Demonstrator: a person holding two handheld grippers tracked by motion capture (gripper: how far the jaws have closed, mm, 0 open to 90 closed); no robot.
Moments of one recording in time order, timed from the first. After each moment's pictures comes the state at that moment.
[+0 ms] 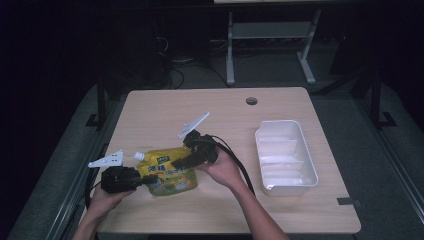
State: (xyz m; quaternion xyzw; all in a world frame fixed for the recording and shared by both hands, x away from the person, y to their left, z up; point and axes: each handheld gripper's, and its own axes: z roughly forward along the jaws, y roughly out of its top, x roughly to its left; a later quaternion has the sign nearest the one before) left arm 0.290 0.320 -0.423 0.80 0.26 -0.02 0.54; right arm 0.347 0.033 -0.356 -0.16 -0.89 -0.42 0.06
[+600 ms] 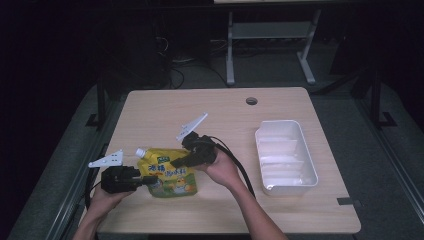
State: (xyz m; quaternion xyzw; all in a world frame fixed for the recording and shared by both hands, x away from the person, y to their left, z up) left arm 0.290 0.320 -0.423 0.80 0.26 -0.02 0.54; right arm 0.344 0.036 -0.355 -0.13 -0.90 -0.42 0.07
